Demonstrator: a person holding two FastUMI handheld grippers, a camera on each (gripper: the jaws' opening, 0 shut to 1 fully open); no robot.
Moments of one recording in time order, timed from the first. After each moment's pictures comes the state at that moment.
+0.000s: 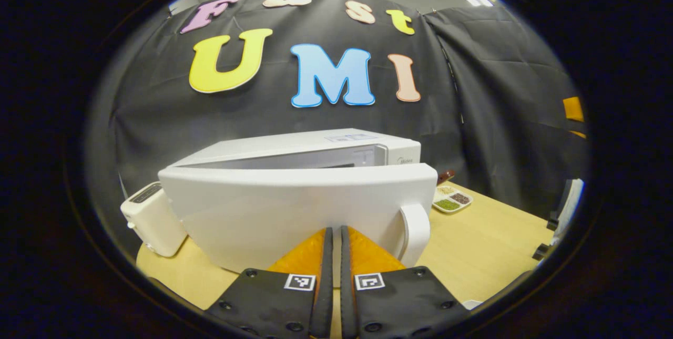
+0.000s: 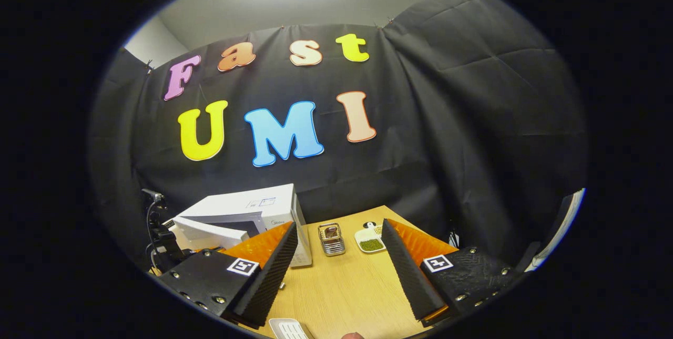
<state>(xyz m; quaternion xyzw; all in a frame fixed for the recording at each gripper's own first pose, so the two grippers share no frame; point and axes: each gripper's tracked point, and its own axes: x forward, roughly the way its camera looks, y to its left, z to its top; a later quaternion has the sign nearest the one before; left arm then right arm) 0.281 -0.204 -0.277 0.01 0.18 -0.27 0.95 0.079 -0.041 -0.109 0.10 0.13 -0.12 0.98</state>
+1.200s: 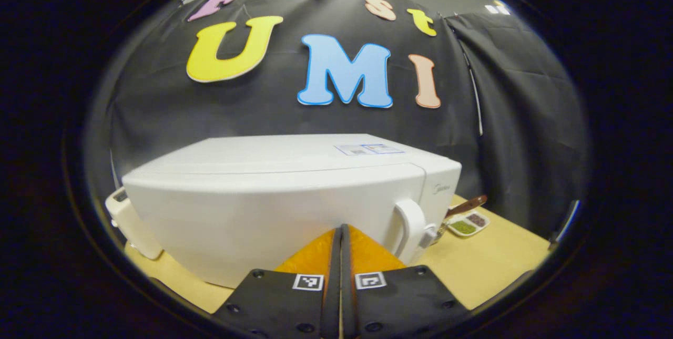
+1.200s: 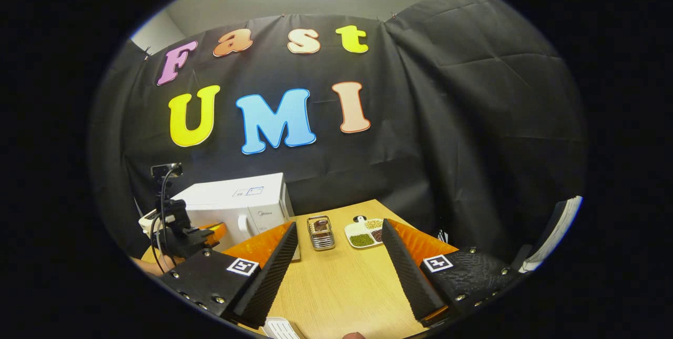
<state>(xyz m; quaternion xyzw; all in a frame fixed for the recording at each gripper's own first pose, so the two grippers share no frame) 0.357 -0.247 -0.287 -0.05 0.19 -0.24 0.95 0.091 -0.039 -0.133 0.08 0.16 -0.12 0.98</state>
